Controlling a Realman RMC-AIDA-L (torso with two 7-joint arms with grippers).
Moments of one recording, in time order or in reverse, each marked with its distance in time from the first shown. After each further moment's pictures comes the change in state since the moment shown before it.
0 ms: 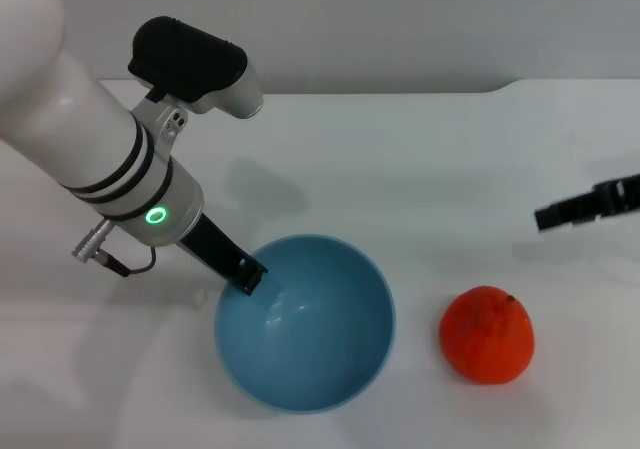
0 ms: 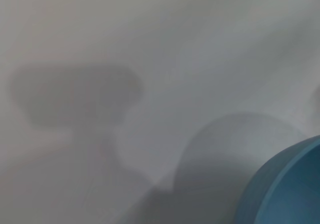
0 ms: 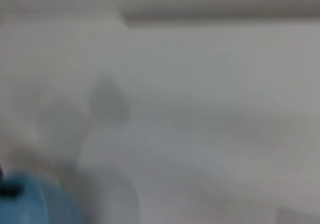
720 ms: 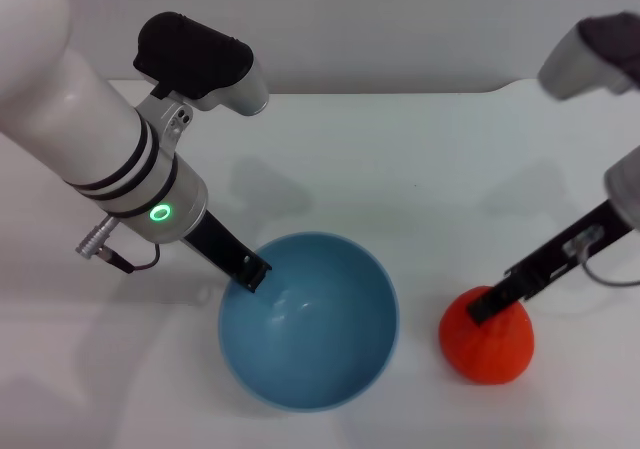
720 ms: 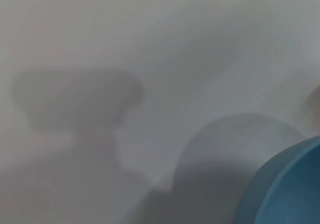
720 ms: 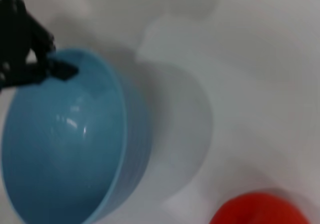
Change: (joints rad) left arm -0.006 0.000 0.008 0.008 0.000 -0.001 -0.001; right arm 0.075 0.015 -0.396 0.039 0.005 -0.030 0.097
